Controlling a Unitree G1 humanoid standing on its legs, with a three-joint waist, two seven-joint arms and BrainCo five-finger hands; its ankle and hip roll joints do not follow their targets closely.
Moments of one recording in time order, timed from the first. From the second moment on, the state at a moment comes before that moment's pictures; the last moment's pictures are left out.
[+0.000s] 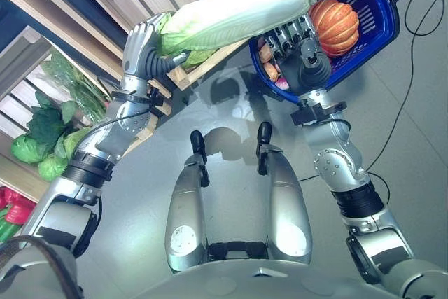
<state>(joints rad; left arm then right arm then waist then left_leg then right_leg) -0.57 0.67 -0.36 0.24 0.36 -0.27 0.50 -0.41 -0.36 0.26 -0.19 0.96 -0.14 0.03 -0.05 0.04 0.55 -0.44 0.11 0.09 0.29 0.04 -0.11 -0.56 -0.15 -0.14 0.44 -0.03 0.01</state>
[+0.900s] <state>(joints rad) -0.55 0.64 -0.44 0.16 0.71 -0.09 0.62 -0.43 -0.38 0.32 -0.10 0.86 -0.21 -0.32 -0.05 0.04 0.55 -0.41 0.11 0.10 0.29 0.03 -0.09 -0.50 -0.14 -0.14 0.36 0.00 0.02</state>
